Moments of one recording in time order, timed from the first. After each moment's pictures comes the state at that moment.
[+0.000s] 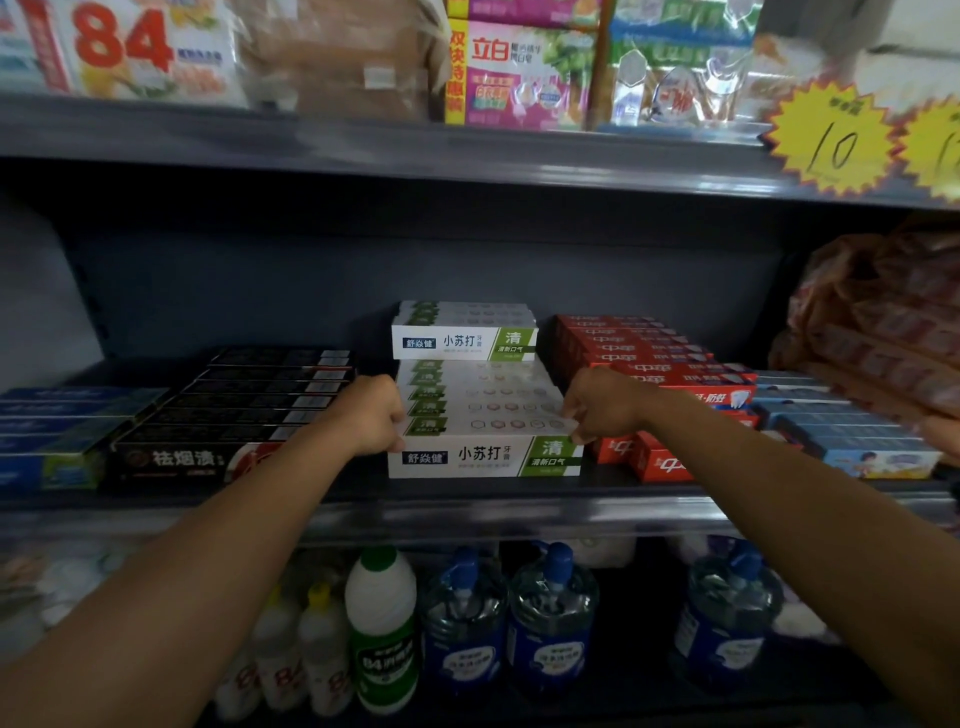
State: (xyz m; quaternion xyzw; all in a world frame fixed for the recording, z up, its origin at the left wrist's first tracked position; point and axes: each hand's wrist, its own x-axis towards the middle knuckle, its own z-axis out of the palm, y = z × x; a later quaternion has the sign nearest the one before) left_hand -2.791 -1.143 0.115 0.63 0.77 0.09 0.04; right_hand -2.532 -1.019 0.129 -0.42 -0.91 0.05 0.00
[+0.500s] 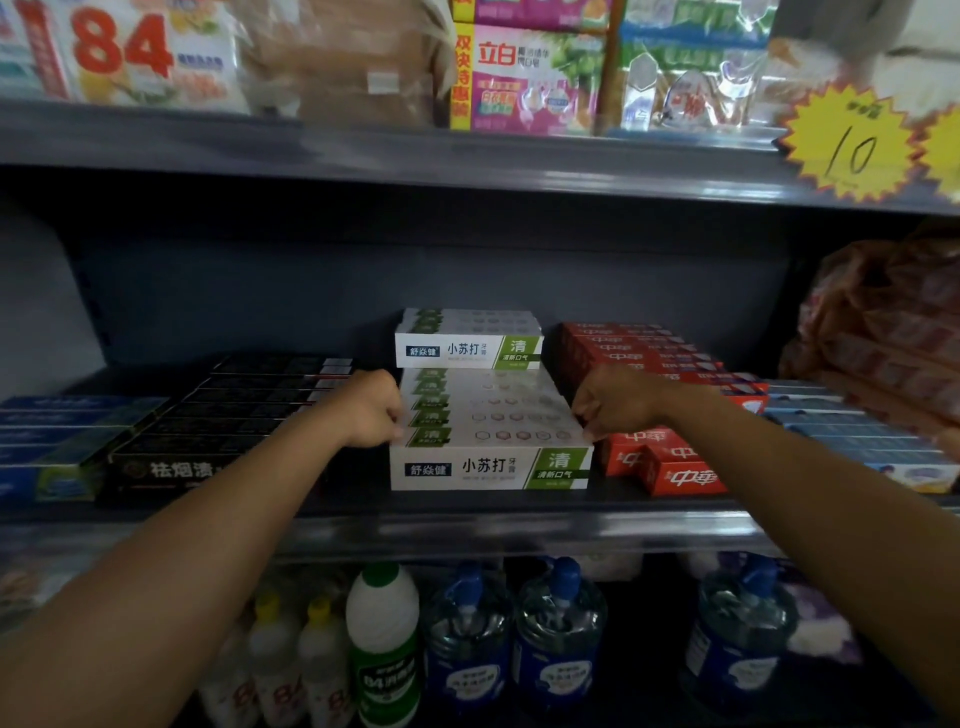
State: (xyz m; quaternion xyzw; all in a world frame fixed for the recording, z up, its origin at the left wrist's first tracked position) left_hand -2.805 -1.135 0.126 0.65 0.75 0.13 0.08; right_hand -2.530 -1.009 0.144 -0.42 -0.91 0.07 0.00
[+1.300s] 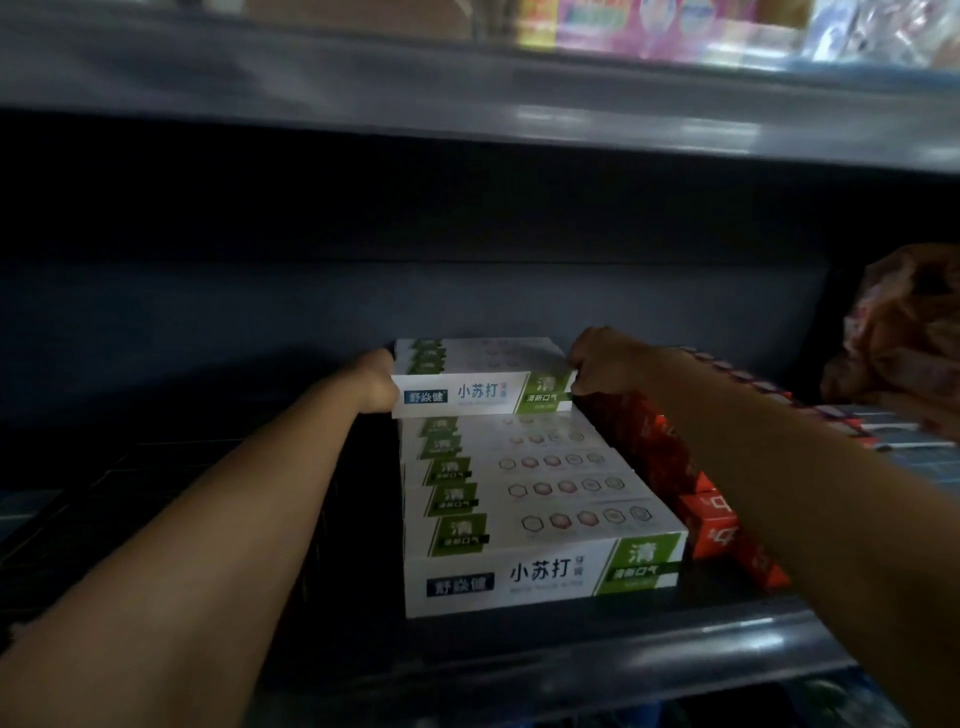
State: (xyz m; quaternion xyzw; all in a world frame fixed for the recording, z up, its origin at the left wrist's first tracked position) left_hand -2.881 -0.987 0.135 0.56 0.79 0.22 0.13; right_hand -2.620 -0.879 0.155 -0.48 -0.87 -0.04 0.05
